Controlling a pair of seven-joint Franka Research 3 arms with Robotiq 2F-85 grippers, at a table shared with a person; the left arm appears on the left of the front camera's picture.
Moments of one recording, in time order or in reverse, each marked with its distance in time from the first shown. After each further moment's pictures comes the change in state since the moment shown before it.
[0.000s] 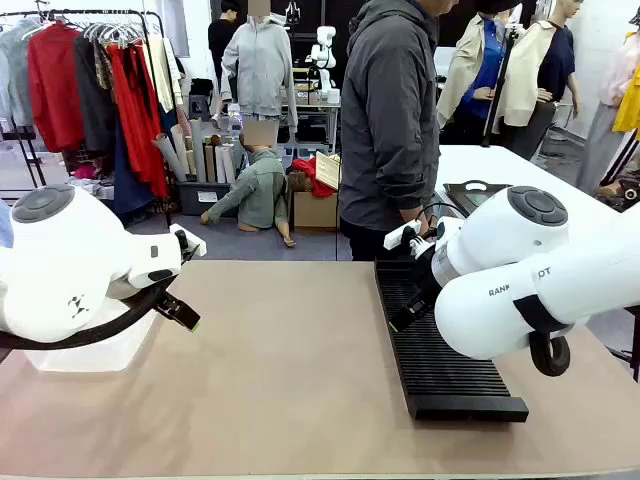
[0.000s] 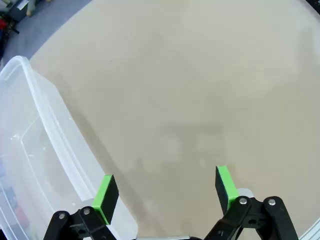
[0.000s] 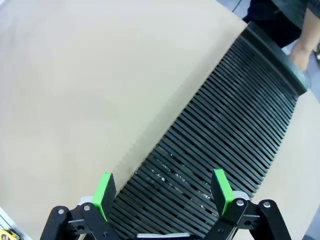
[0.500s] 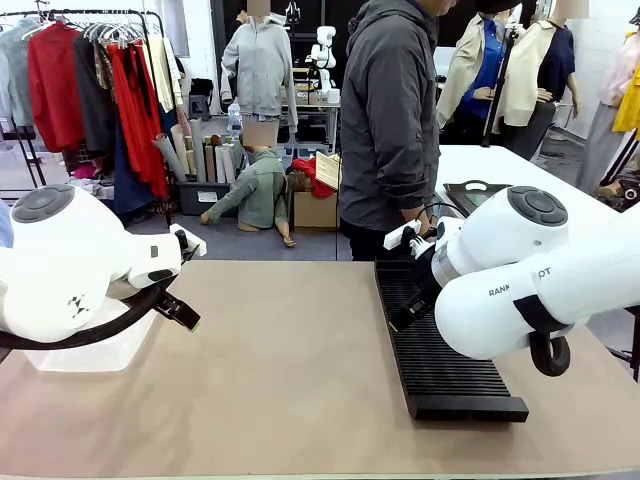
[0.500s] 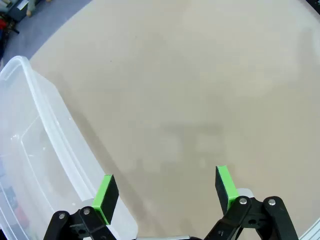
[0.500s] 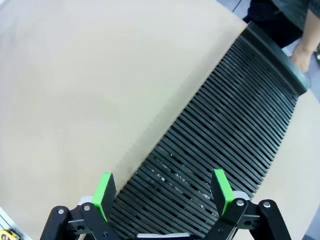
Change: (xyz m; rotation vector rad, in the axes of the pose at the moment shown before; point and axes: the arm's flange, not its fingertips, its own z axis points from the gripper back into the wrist) left arm 0.000 0.000 0.000 0.000 0.000 0.000; right arm 0.000 0.000 0.000 0.000 0.000 0.000
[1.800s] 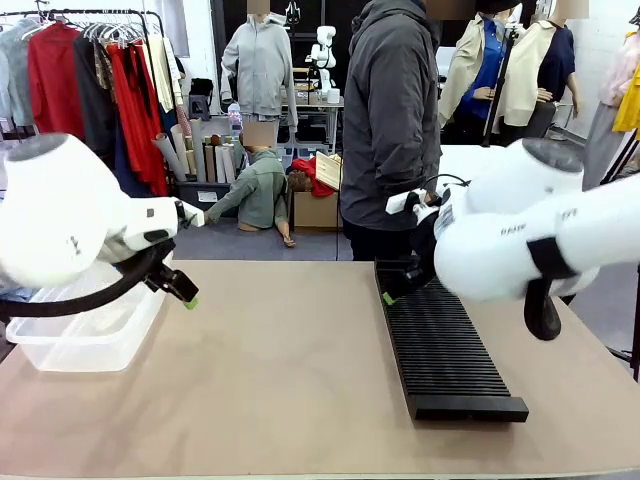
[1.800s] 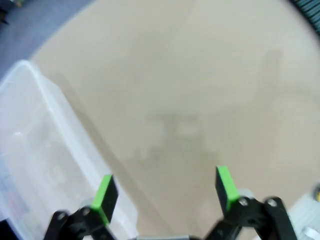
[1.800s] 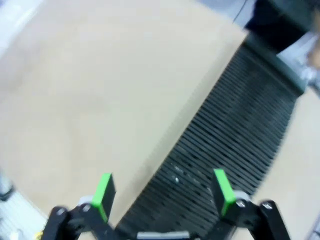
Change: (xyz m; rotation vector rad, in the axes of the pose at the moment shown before) left arm 0.038 0.018 0.042 -0.101 0.065 0.039; right arm 0.038 -0.014 0.046 0.093 0.007 -0.120
